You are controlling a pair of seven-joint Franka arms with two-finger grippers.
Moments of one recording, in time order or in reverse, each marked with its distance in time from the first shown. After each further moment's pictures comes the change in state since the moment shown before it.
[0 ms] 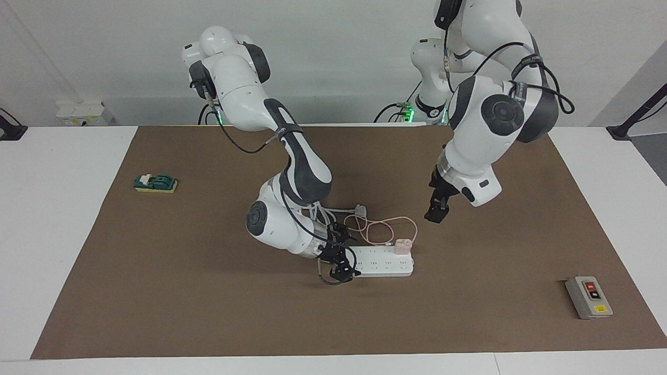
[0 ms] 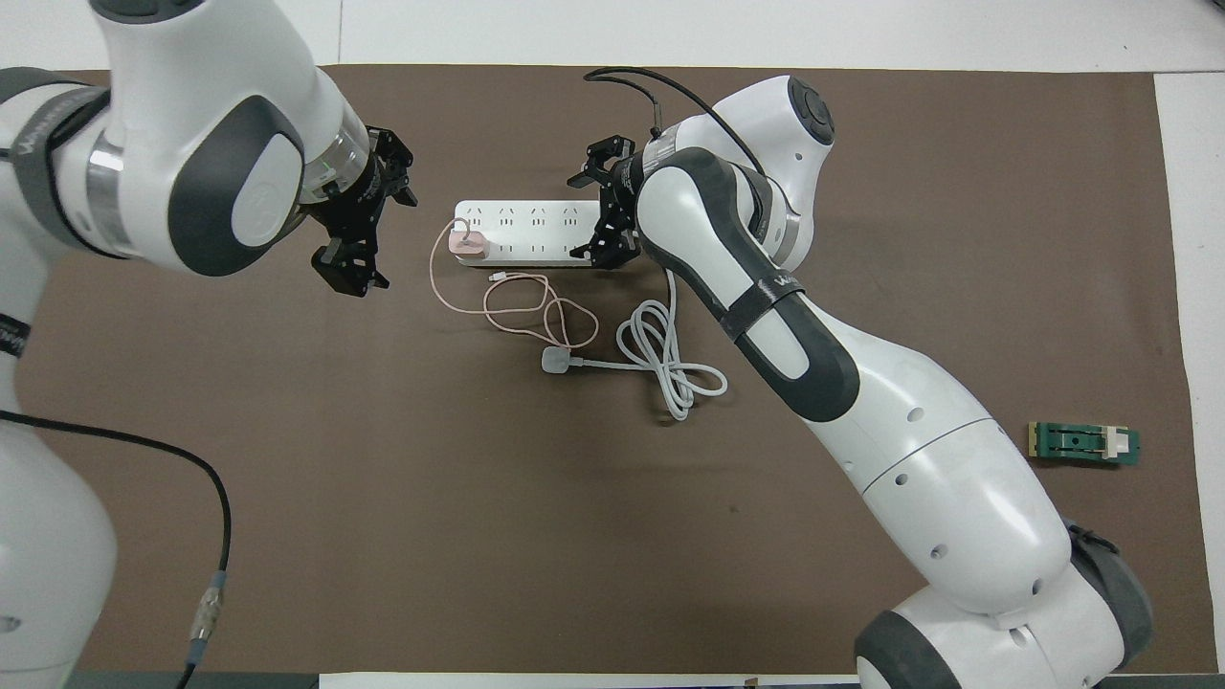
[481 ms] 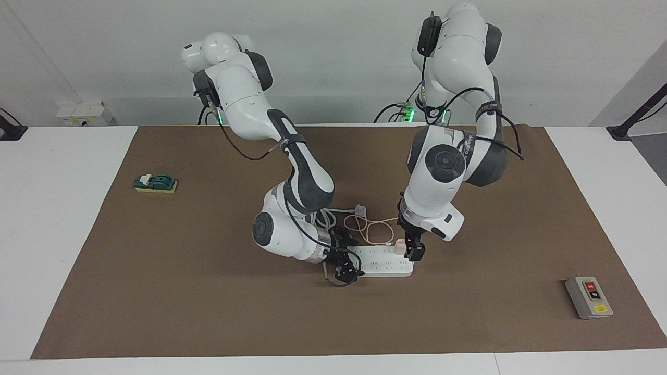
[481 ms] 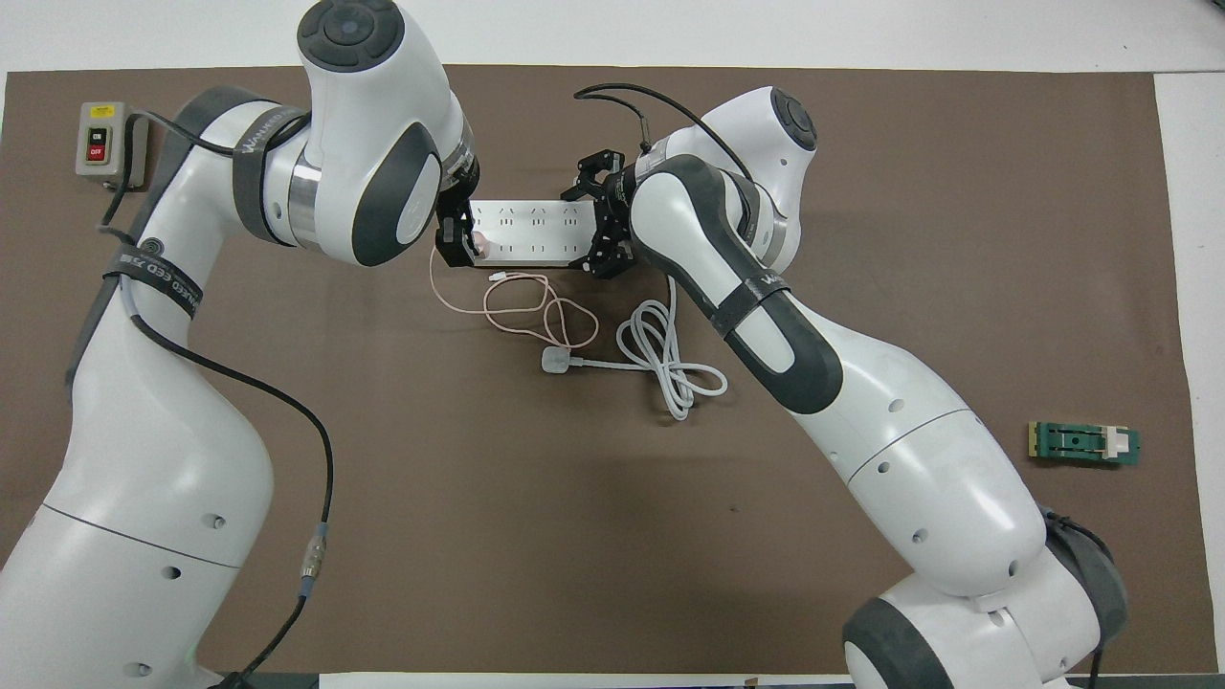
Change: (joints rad) left arm -0.140 0.173 0.104 0.059 -0.003 0.218 -0.303; right arm 0.001 0.051 0.007 0.030 0.000 -0.016 -0.083
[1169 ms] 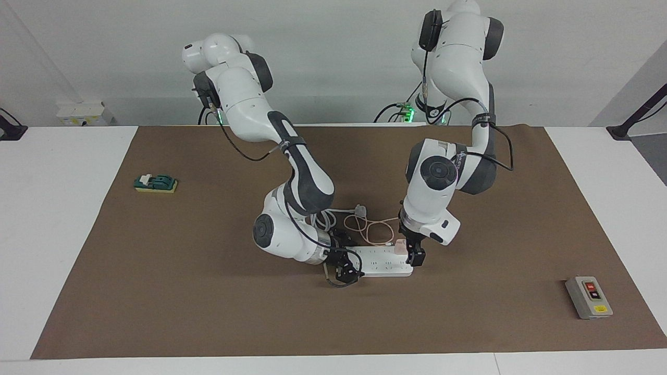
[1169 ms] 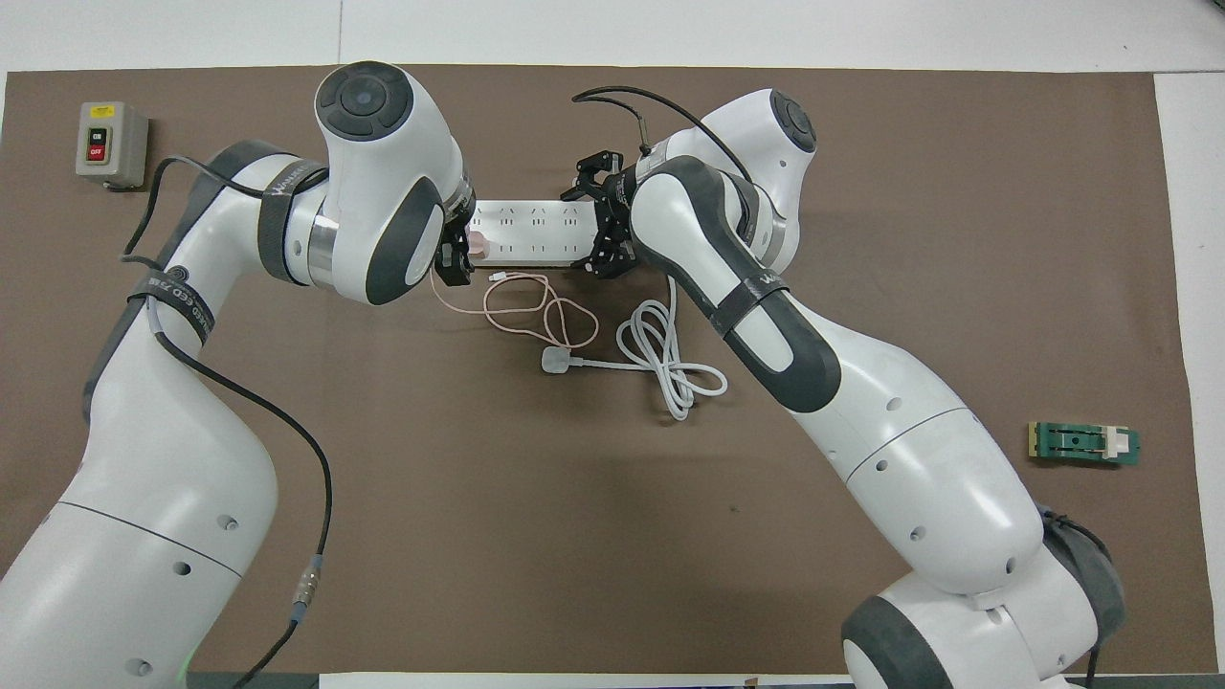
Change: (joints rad) left arm -0.005 -0.067 0.010 -0.230 0.034 0.196 -0.003; right arm -0.001 0.006 0.000 0.001 0.000 0.006 -0.049
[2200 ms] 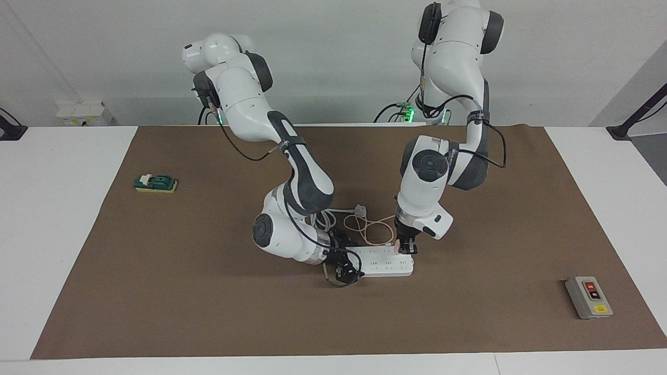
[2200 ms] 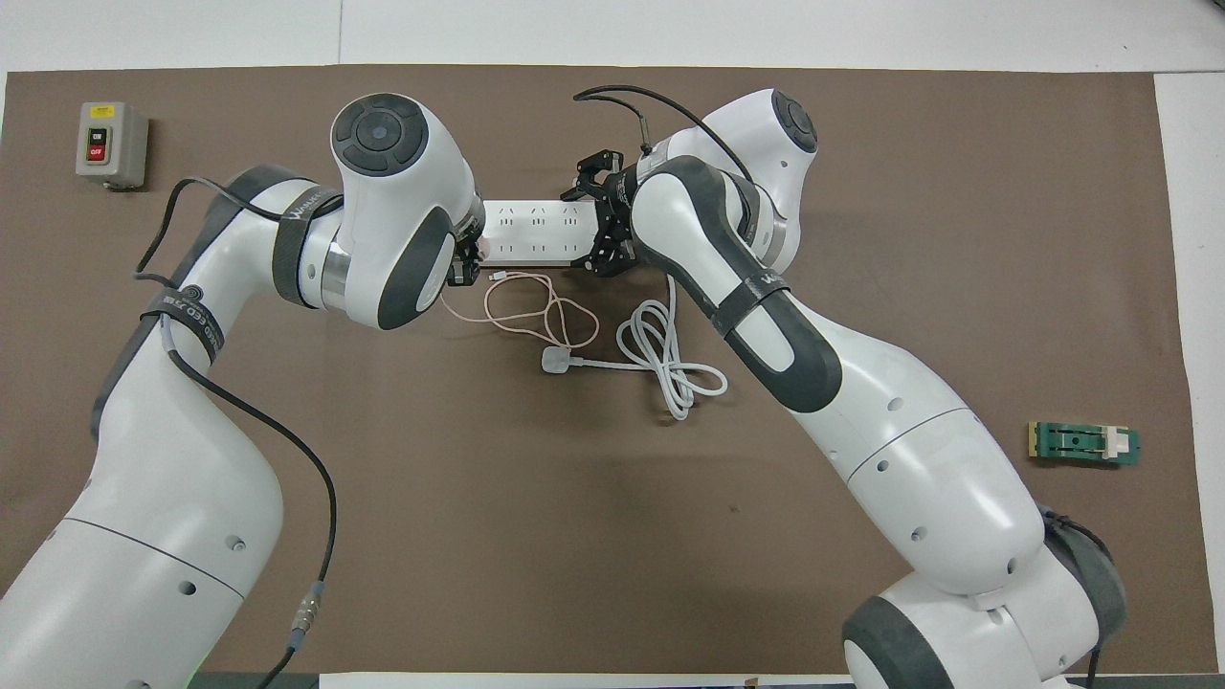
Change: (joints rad) left arm -0.021 -0.039 0.000 -0.085 0.015 0.075 0.001; right arm -0.001 -0.001 0.000 -0.002 0.001 0.005 0.000
